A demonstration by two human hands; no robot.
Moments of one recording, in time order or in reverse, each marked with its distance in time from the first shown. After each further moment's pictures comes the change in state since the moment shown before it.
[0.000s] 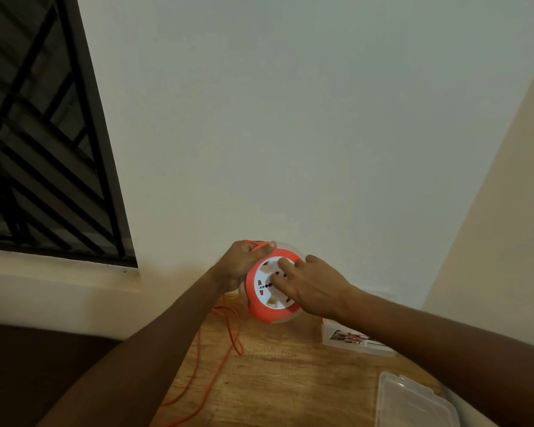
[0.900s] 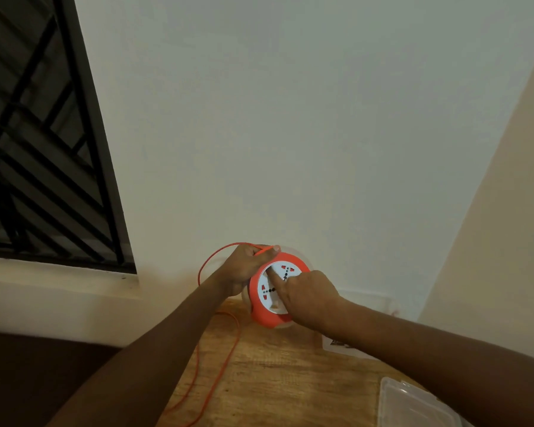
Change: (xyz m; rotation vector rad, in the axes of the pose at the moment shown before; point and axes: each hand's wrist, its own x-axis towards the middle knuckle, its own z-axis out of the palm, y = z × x) left_hand 0.004 0.004 0.009 0.079 0.024 -0.010; right_hand 0.010 -0.021 0.002 0.183 -0.193 0.272
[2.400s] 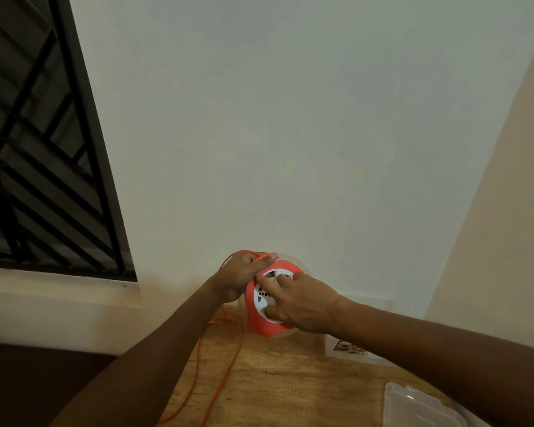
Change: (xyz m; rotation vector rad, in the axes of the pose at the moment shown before) left_hand -0.003 0.004 -0.006 -0.032 -0.103 0.009; right_hand -0.001 0.012 -0.008 -0.303 0.129 -0.430
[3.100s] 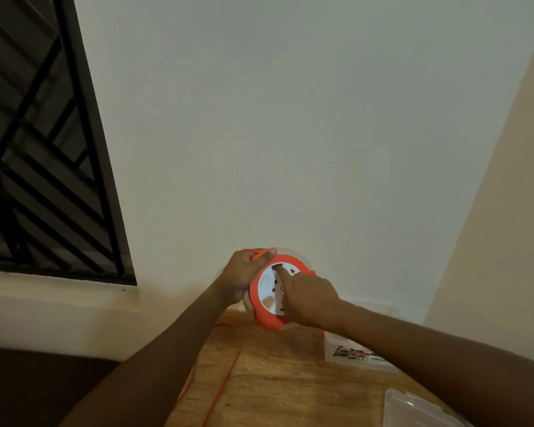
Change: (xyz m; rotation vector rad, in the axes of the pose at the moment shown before) left_hand 0.009 0.000 0.007 -0.028 0.188 0.036; right_hand 0.013 0.000 0.008 0.660 -0.104 0.657
